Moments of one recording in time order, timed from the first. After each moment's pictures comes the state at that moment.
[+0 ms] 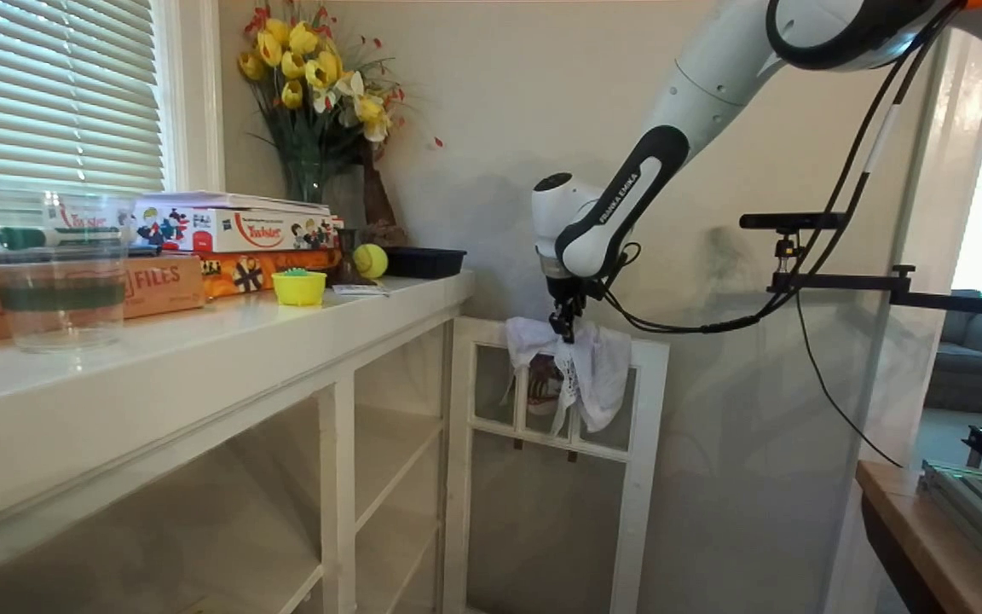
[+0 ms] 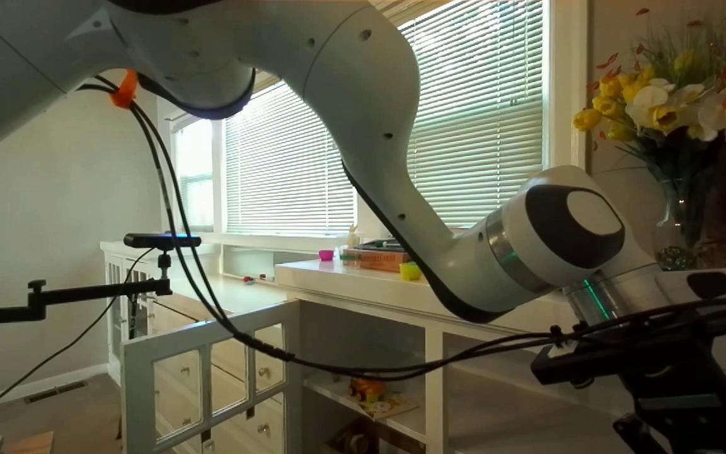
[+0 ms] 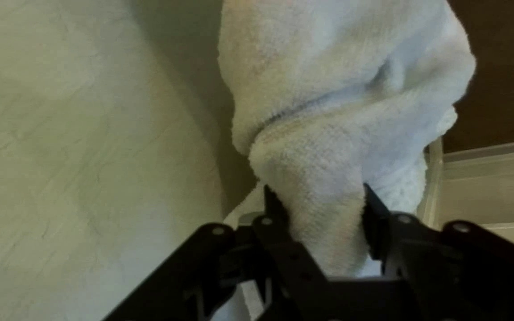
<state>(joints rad) -0.27 0.79 -0.34 -1.58 -0.48 2.52 0.06</state>
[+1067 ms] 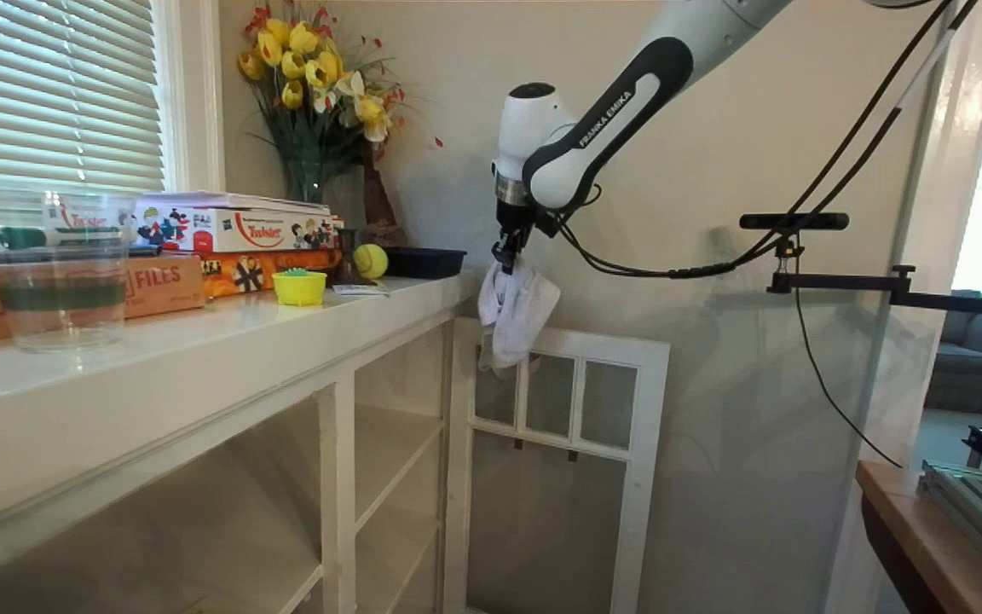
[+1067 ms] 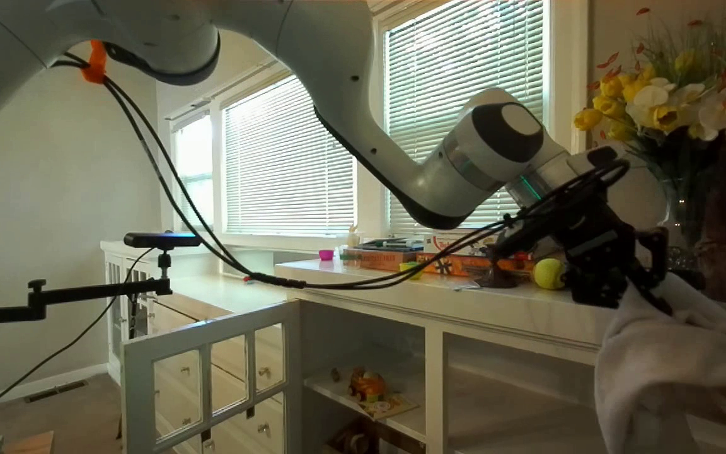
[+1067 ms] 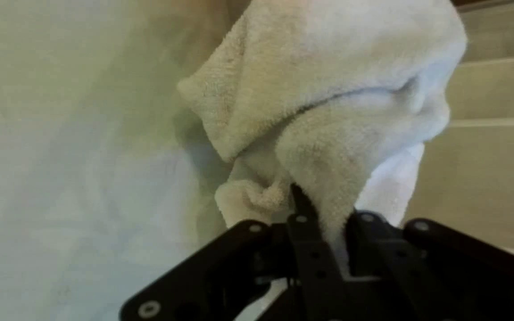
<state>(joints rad) -0.11 0.61 -0.35 -1.58 -0.48 2.63 0.08</state>
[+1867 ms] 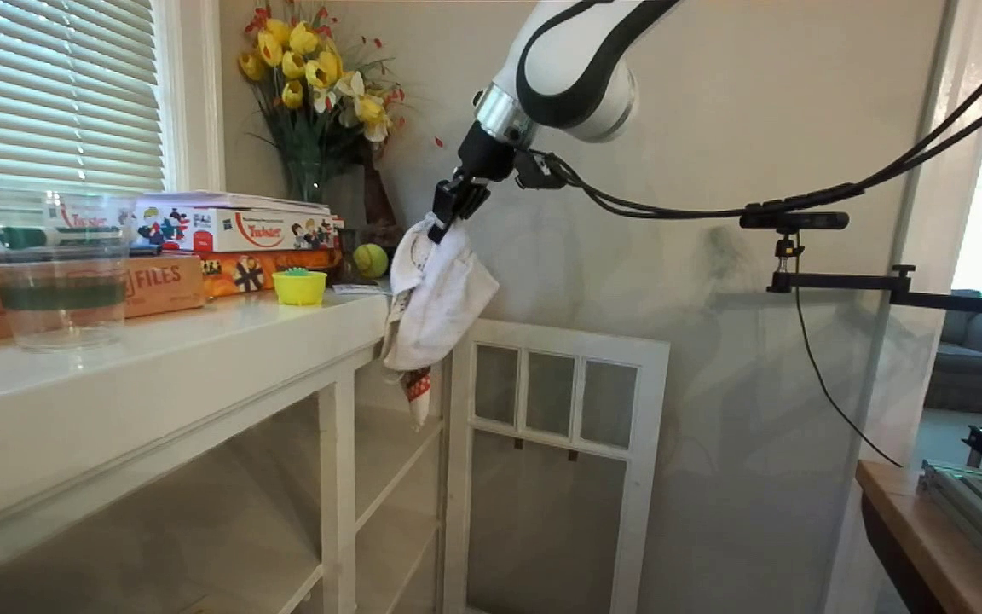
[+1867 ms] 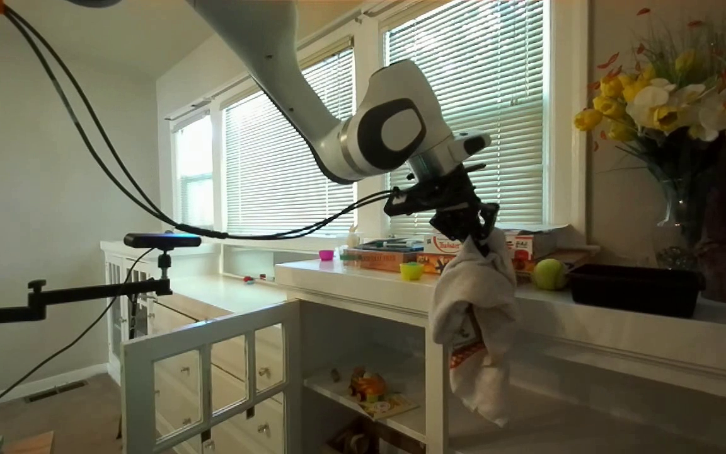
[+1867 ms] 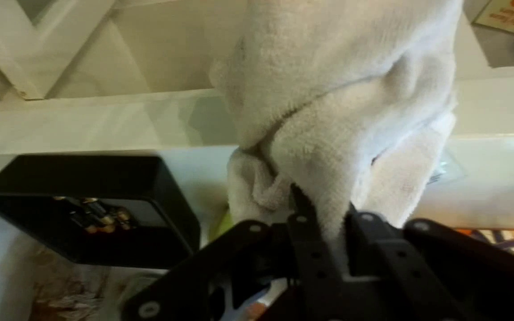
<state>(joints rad) -0.19 0.29 0.04 -1.96 -0.03 2.89 -0.18</state>
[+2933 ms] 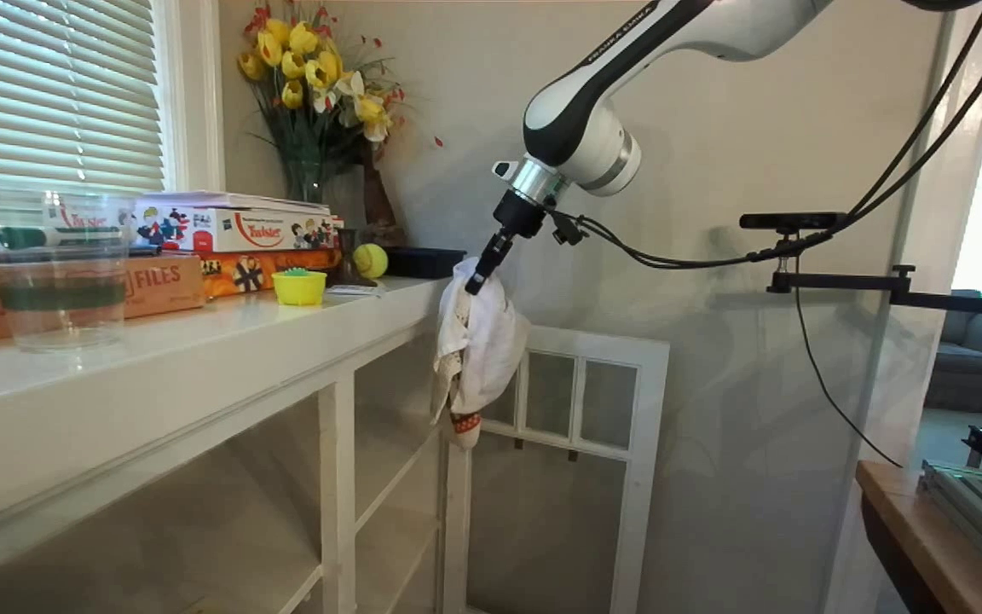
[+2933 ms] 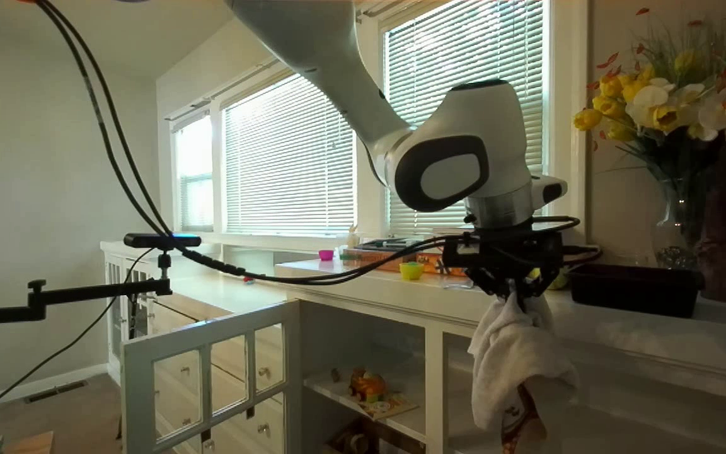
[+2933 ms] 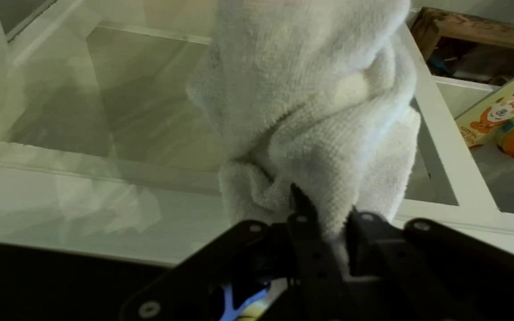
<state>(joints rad) -0.64 0.47 0.37 -1.87 0.24 2.78 -0.90</state>
